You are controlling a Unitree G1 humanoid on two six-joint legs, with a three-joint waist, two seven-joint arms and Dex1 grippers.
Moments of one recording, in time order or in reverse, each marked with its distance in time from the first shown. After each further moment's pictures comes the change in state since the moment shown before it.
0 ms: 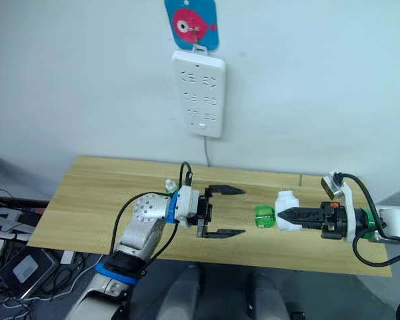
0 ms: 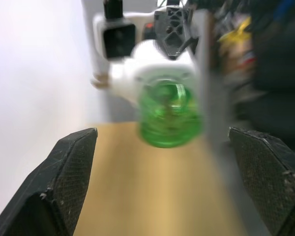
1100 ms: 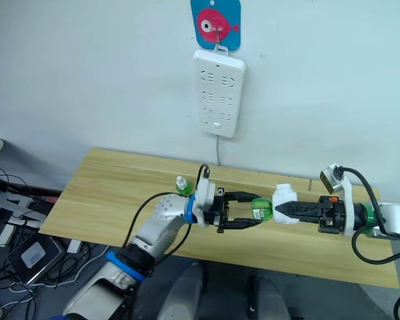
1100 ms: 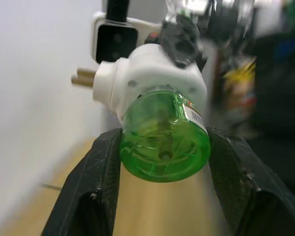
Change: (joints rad) left arm -0.113 0.143 -0.205 -0.172 -0.573 0.909 0.129; right arm -0.007 -0.006 -0.019 -0.041 0.088 -0.025 -0.021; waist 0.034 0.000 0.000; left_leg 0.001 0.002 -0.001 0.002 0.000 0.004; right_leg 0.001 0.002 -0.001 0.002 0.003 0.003
